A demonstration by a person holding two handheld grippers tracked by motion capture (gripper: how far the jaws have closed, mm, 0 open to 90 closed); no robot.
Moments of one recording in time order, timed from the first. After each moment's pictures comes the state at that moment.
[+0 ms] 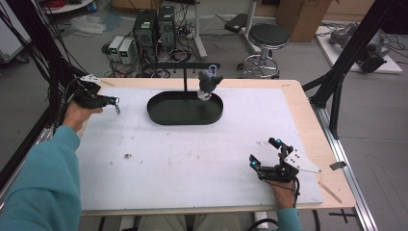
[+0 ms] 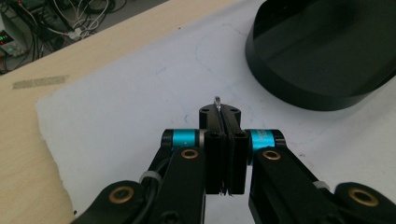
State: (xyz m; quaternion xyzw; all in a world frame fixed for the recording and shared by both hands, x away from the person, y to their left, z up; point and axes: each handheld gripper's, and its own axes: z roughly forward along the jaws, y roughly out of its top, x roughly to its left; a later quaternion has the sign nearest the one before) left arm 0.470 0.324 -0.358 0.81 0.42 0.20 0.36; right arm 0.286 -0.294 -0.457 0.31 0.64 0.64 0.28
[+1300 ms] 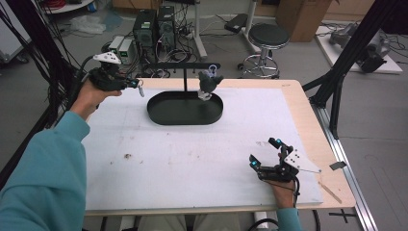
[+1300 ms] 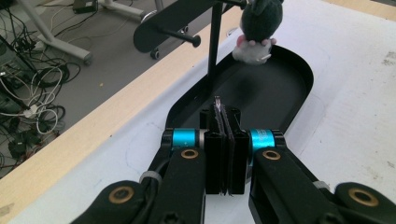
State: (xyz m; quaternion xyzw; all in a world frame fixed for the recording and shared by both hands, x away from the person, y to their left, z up) left arm 0.471 0.249 -0.281 0.83 0.31 0.18 0.44; right arm 0.287 -0.295 -0.457 0.31 0.64 0.64 0.28
